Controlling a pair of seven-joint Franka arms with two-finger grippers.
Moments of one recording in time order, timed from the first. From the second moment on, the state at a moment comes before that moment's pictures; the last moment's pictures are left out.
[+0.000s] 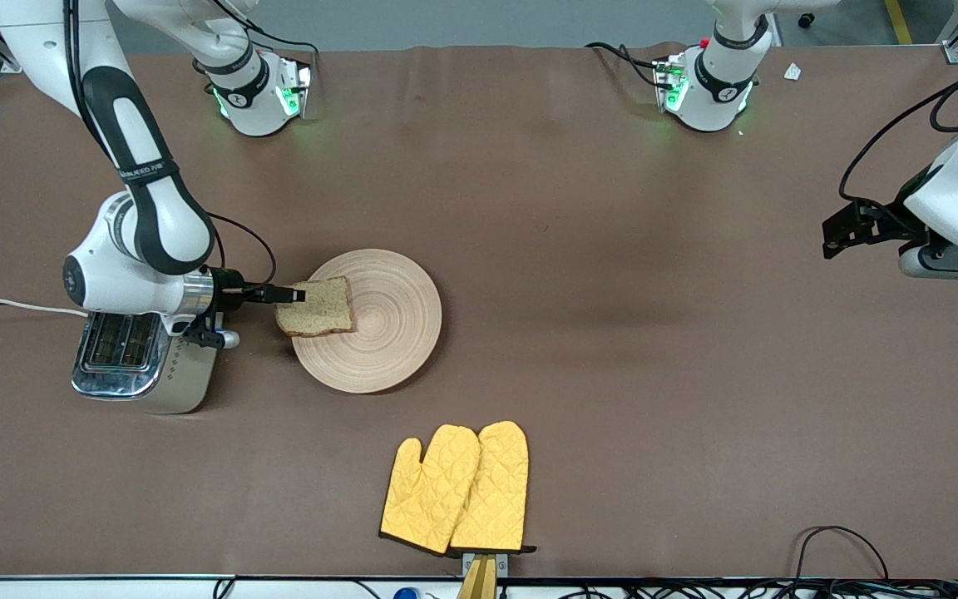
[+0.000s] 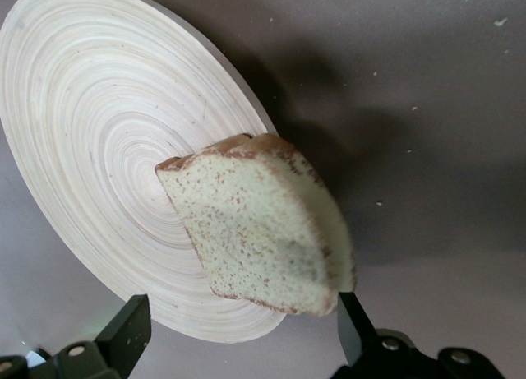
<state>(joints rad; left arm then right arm) -0.05 0.06 -0.06 -1.57 0.03 1.64 -0.01 0.10 0.35 -0.02 -2.09 0.67 2.09 -0.17</state>
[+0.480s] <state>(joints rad) -0.05 0.10 -0.07 -1.57 -0.05 1.59 -0.01 0.16 0.34 -0.02 -2.05 0.61 2.09 -0.05</state>
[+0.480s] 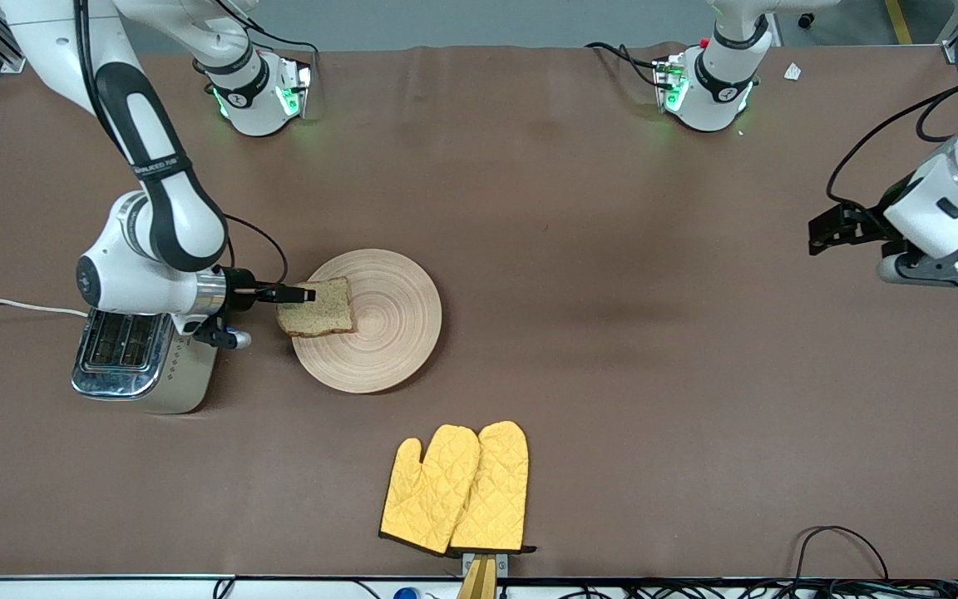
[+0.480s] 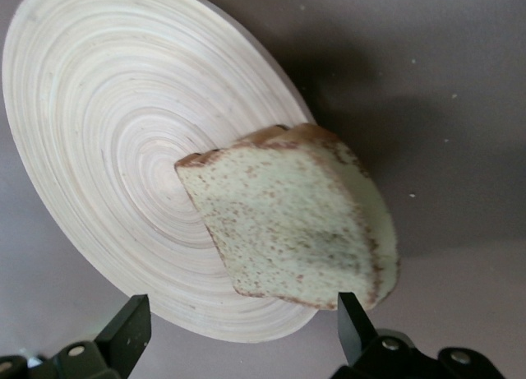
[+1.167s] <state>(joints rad) -0.28 0.40 -0.11 -1.58 -0.48 1.88 -0.20 0.02 0.10 -0.05 -1.73 0.24 1.62 0.01</state>
